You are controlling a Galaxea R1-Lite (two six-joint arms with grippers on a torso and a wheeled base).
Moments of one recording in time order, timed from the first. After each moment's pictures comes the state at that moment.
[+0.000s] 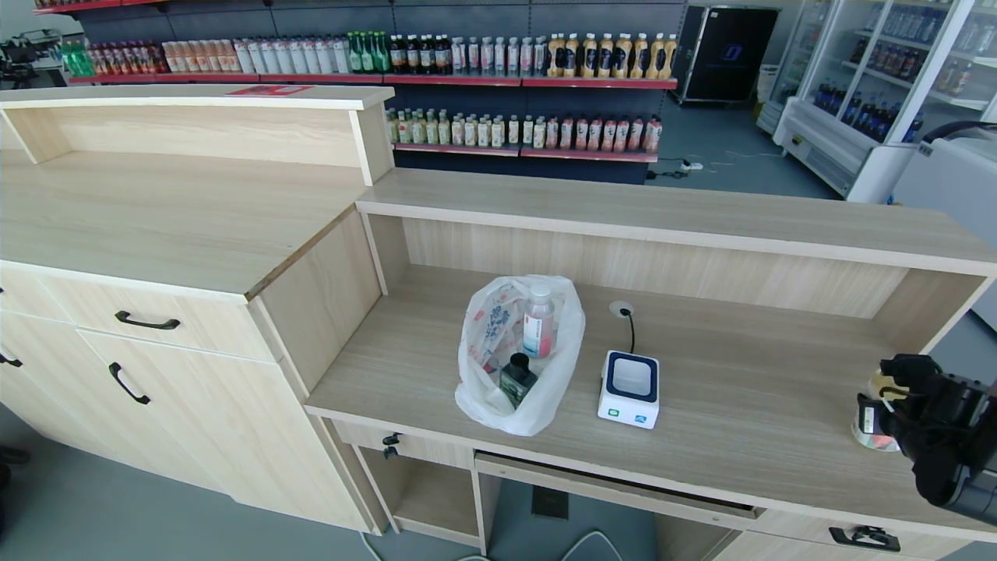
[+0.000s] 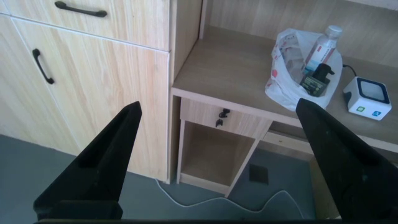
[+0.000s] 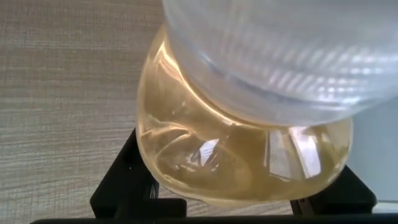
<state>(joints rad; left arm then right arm) 0.00 0.00 -0.01 -0.02 -0.01 -0.11 -0.50 2.54 -0.85 -1.40 -0.02 -0.32</state>
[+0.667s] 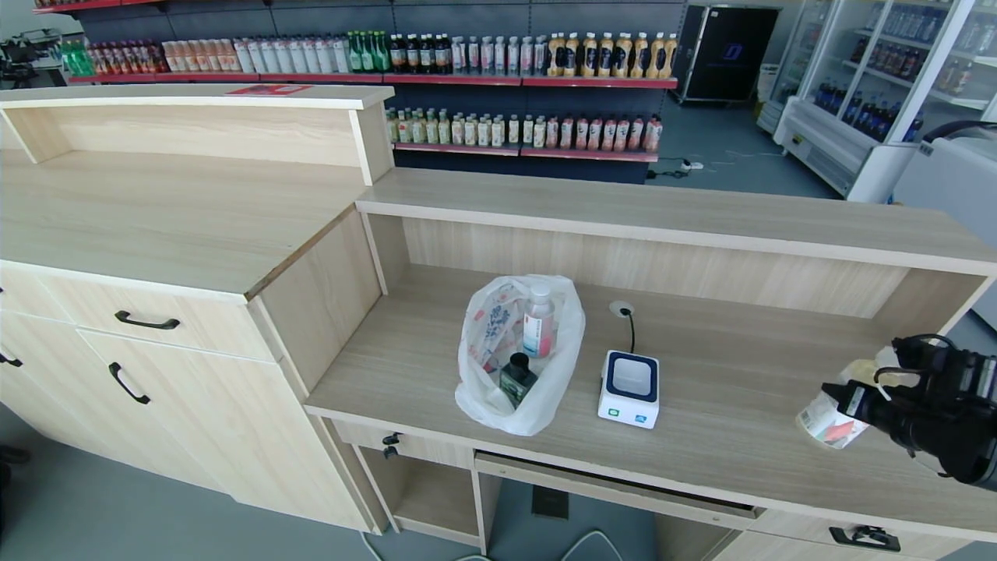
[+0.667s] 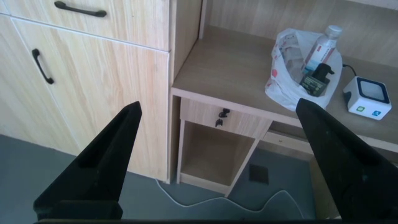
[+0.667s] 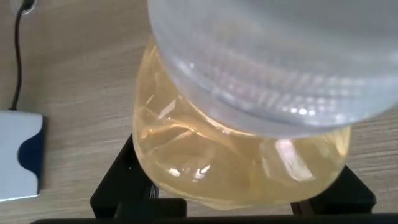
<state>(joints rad) 0.00 0.00 -0.01 -0.02 -0.01 -0.11 -0.42 2.24 -0.72 -1.05 0.21 0.12</state>
